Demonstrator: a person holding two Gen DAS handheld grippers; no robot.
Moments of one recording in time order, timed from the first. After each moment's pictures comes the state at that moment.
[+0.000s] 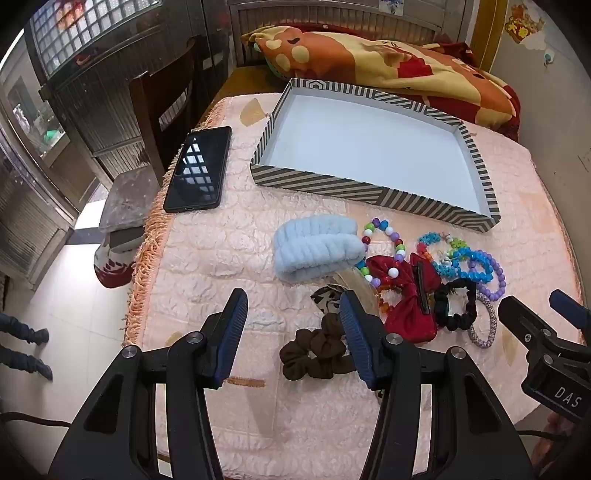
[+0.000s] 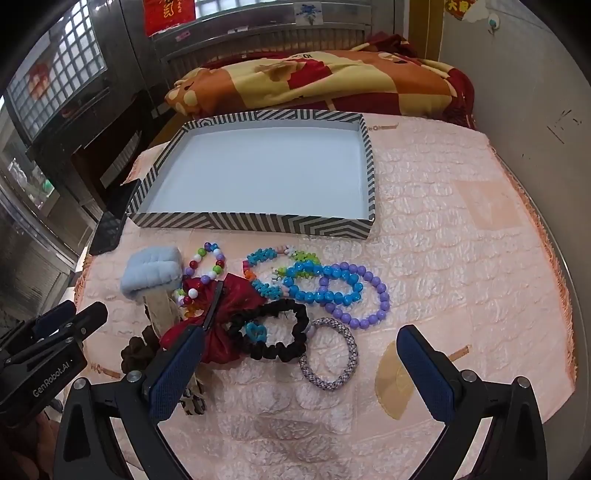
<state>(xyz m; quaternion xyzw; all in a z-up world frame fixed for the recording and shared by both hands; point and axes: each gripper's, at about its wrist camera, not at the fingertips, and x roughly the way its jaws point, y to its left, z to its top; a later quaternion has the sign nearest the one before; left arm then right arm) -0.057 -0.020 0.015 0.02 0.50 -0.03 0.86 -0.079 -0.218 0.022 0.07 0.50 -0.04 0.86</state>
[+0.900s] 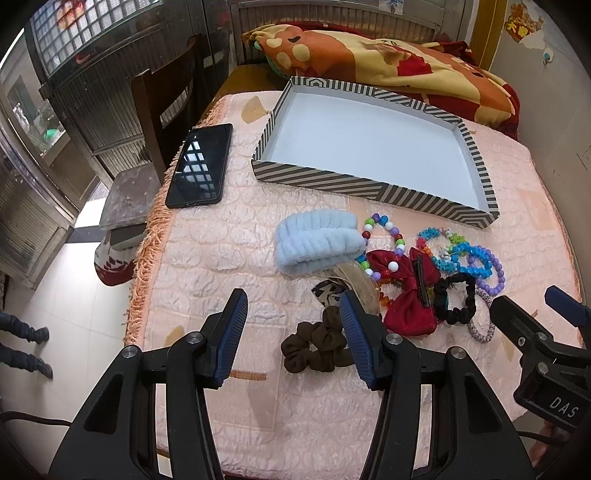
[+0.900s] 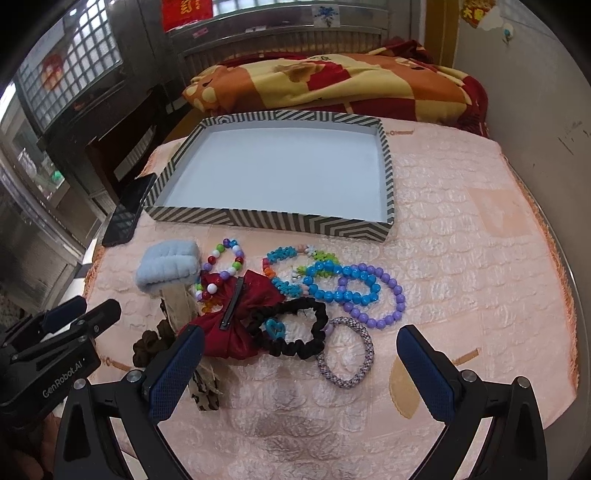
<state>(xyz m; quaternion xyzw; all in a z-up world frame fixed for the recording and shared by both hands) -0.062 -0.020 0.014 0.03 0.50 -0.03 0.86 -0.081 -0.203 0.027 0.06 0.50 -0.01 0.86</state>
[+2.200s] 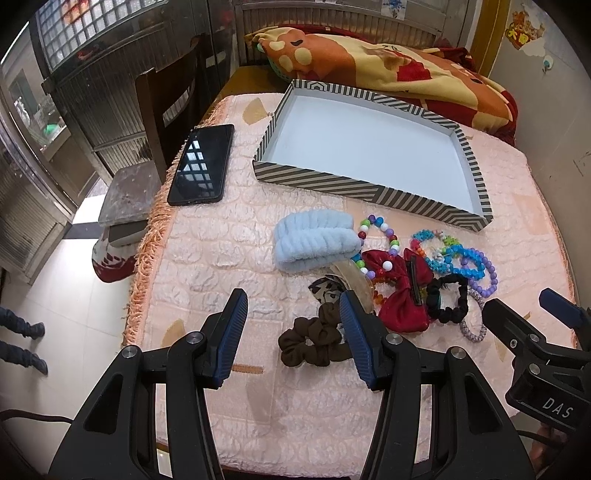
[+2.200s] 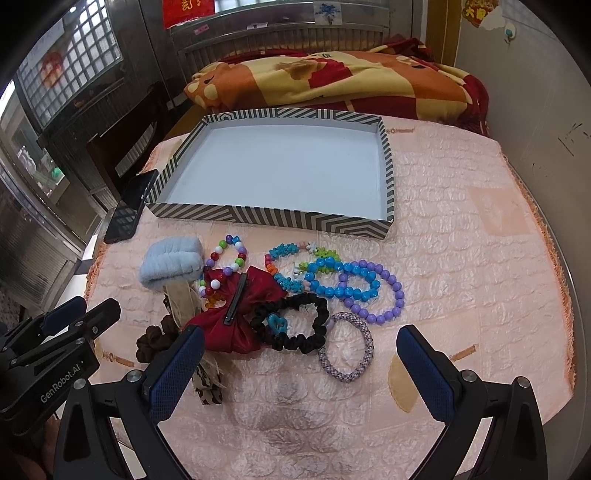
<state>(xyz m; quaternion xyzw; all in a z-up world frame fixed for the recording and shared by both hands) -0.068 -0.019 0.021 0.01 0.50 -0.03 0.86 -0.083 -0.204 0.032 0.06 0.51 -0.01 0.86</state>
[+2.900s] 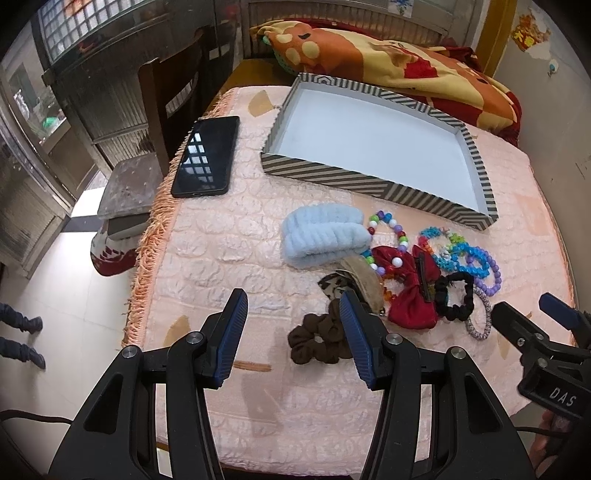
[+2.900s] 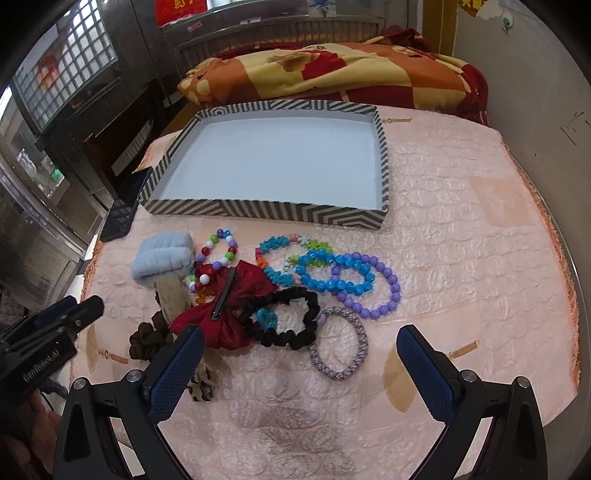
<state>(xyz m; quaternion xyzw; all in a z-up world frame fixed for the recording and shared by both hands) -0.065 -0.004 0.016 0.00 0.52 -0.03 0.86 -0.081 -0.219 0.022 0.08 0.51 -0.01 0.85</state>
